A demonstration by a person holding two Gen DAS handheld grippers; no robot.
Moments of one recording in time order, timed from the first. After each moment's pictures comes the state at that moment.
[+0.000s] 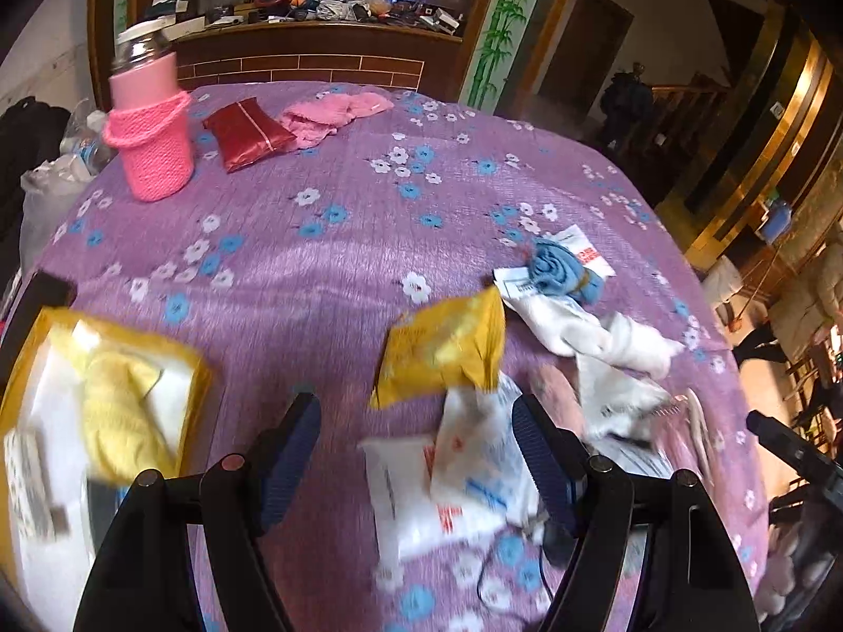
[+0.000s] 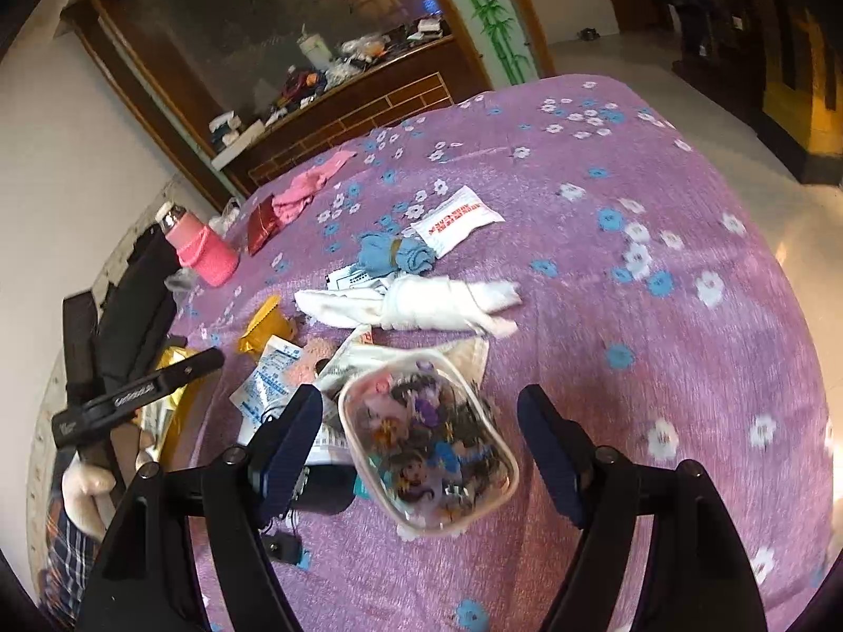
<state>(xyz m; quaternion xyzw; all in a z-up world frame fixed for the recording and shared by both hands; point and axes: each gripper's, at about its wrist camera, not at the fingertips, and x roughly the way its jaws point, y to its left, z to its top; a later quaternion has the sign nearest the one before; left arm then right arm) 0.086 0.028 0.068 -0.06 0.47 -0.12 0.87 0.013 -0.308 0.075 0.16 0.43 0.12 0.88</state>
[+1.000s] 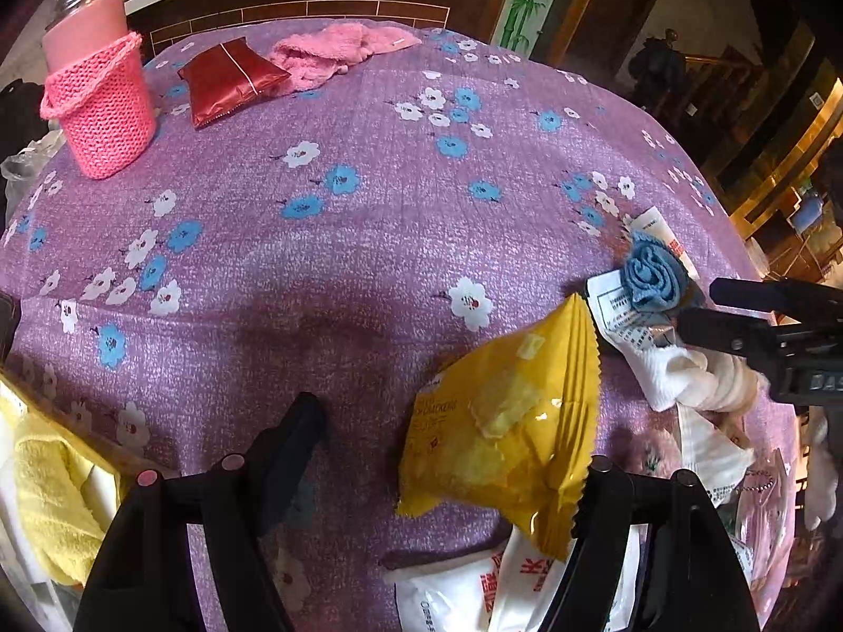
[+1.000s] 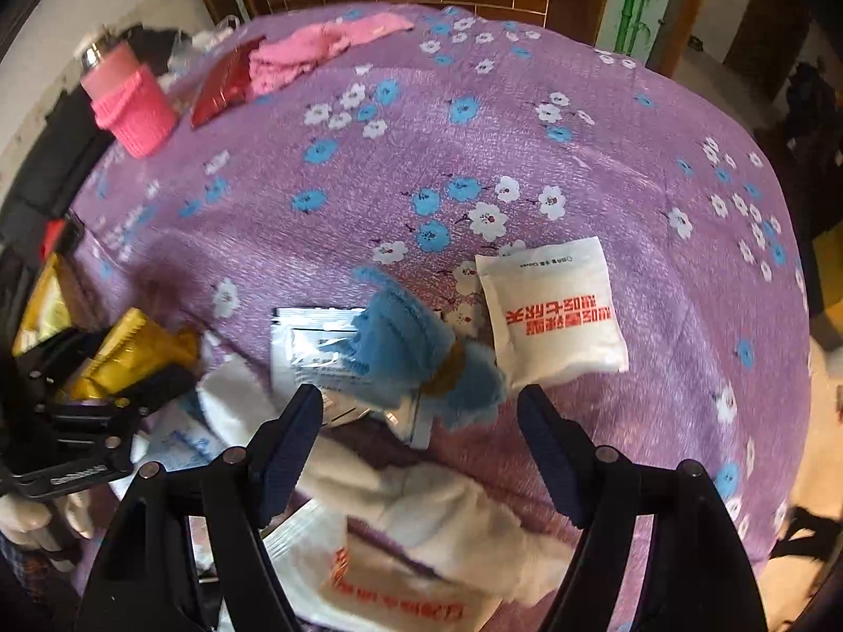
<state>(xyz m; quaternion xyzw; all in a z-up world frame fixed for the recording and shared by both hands) 0.158 0.024 0.012 -0.05 0.53 -0.09 0.84 0.207 -0.195 0.028 -0.08 0.57 0.15 0.80</state>
